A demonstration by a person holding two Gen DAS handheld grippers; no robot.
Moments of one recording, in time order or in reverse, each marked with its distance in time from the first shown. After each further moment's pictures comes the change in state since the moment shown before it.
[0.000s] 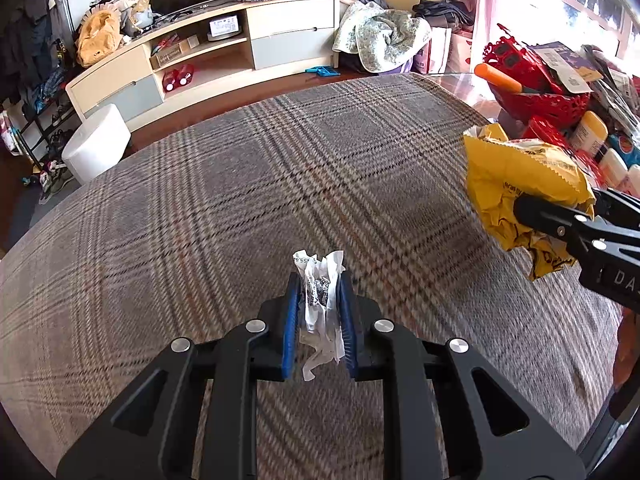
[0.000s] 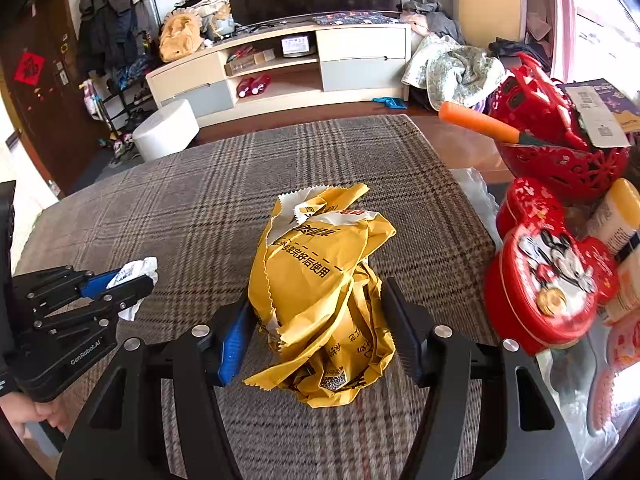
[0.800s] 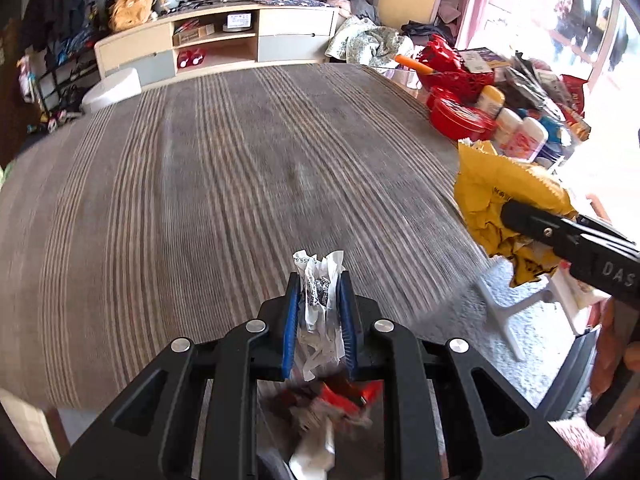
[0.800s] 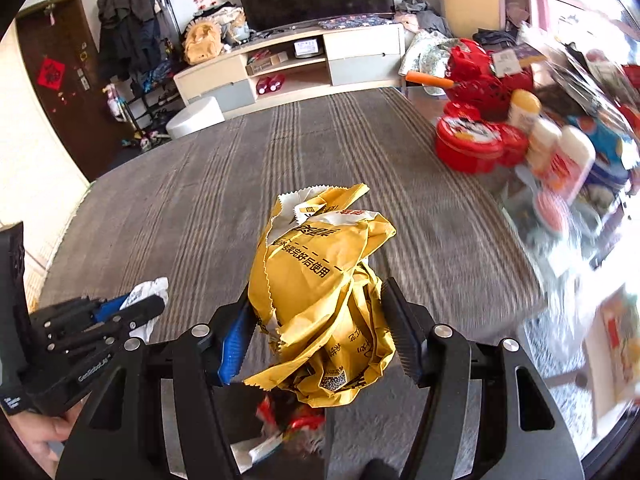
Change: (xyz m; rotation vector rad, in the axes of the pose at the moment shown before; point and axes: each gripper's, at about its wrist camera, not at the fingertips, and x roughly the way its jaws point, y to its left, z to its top) left arm -0.172 -0.045 -0.192 -0.138 -0.037 -0.110; right arm -0.177 0.029 -0.164 0.062 -0.008 0.059
